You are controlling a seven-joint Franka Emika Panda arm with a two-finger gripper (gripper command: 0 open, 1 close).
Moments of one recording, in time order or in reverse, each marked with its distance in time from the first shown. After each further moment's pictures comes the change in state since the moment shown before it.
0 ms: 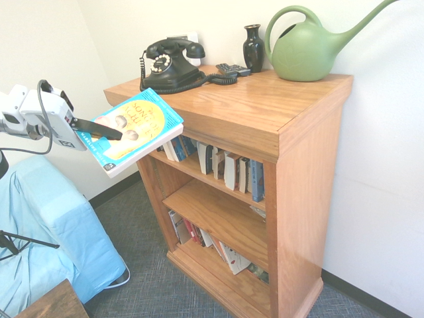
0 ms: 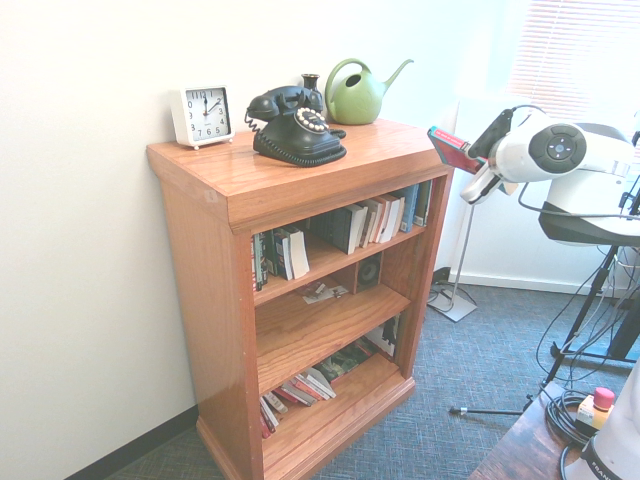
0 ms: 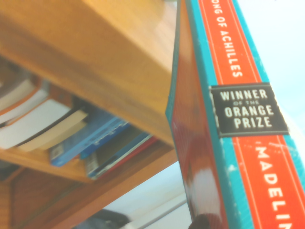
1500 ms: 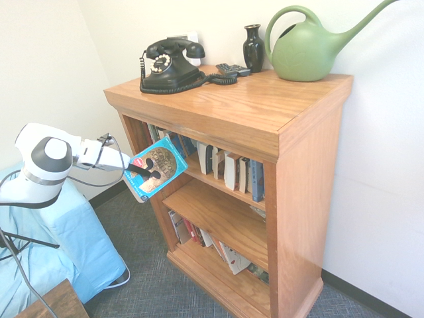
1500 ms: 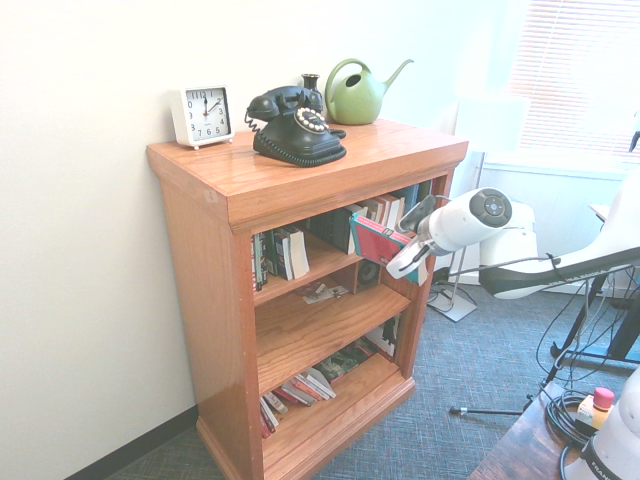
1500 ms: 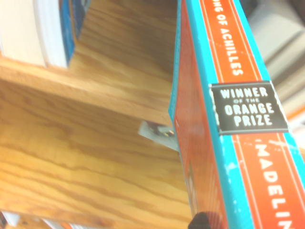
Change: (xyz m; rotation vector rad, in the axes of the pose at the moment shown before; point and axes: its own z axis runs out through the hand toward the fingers) arm -0.141 -0.149 0.078 0.370 -0.366 0.132
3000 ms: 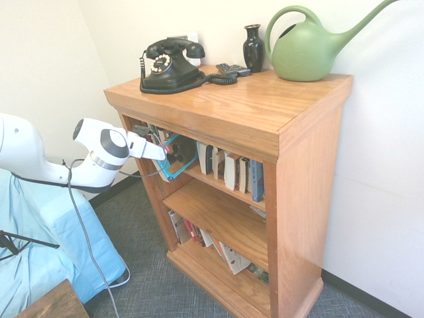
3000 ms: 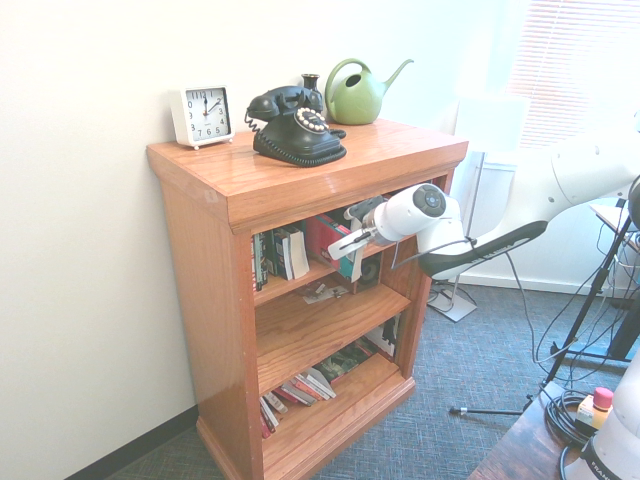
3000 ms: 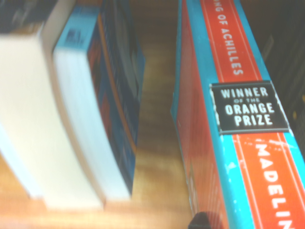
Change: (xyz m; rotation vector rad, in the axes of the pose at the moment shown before) arm 0.044 -0.075 0.096 0.197 -0.079 0.203
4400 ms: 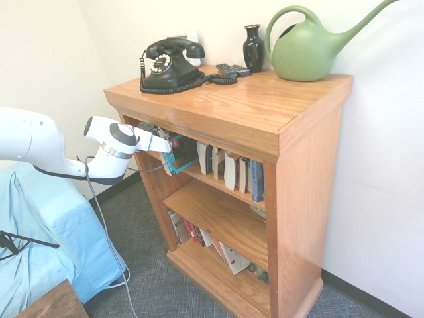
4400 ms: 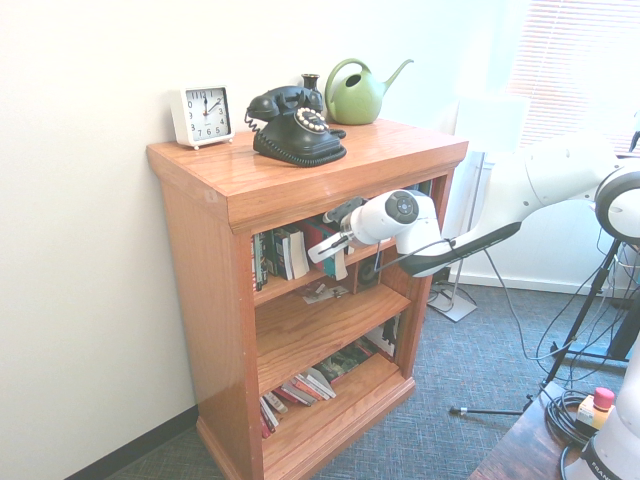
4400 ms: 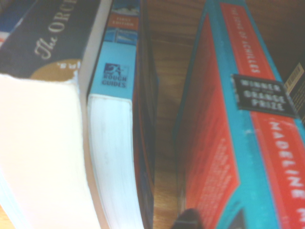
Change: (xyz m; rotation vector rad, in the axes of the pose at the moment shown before) arm -0.011 -0.030 0.033 -0.013 0.047 -0.051
